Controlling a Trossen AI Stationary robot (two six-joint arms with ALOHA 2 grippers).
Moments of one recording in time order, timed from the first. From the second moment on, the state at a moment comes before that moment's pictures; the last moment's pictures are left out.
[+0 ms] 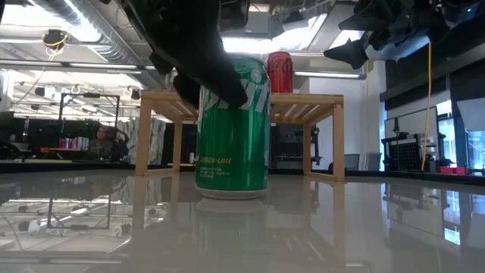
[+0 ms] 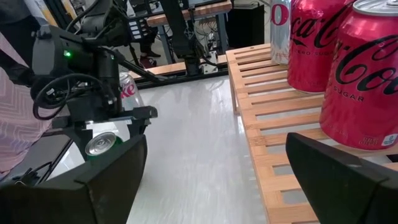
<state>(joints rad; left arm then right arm) -0.35 1.79 1.13 -0.21 -0.22 -0.42 -0.58 0.85 0.67 -0.12 -0.66 0.00</state>
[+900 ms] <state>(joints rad) -0.35 1.79 1.13 -0.17 -0.26 -0.42 -0.58 0.85 0.67 -0.12 -0.66 0.00</state>
